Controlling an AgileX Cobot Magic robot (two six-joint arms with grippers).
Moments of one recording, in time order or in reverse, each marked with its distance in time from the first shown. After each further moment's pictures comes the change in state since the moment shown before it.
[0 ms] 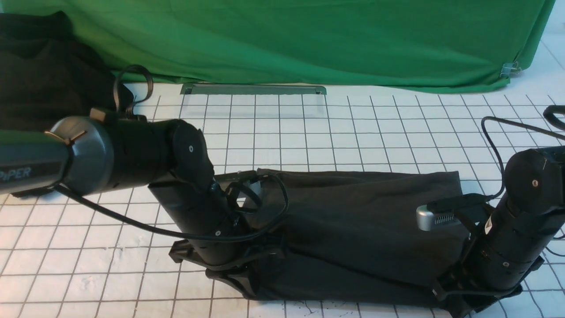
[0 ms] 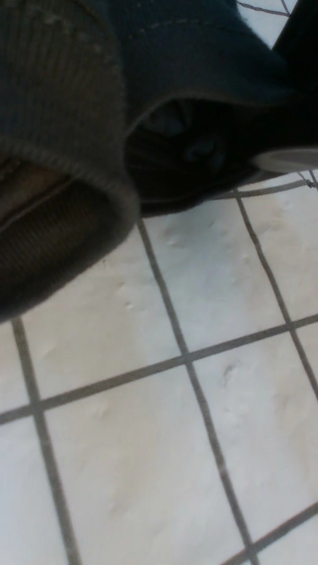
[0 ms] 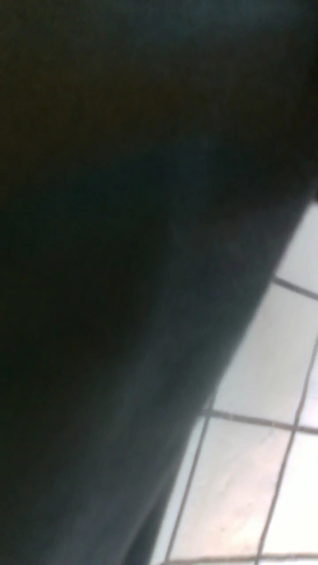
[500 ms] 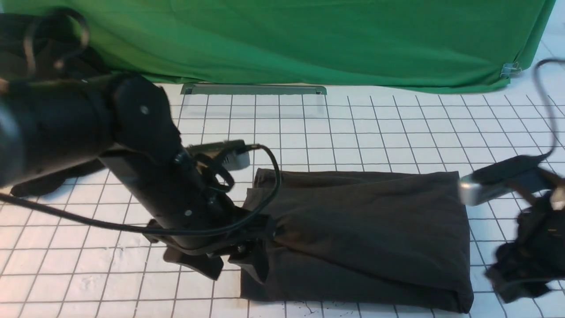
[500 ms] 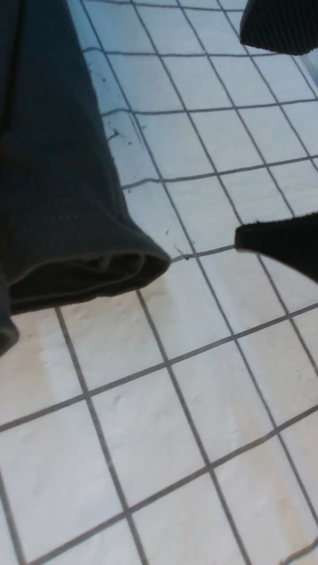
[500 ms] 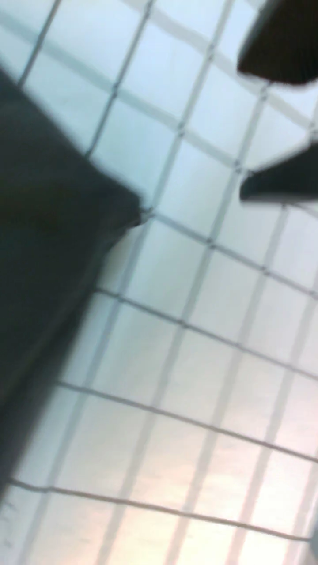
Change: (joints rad) right arm 0.000 -0.384 -0.054 -0.093 0.283 -0.024; left arm 0.000 -0.252 -0.018 0.045 0.165 -0.019
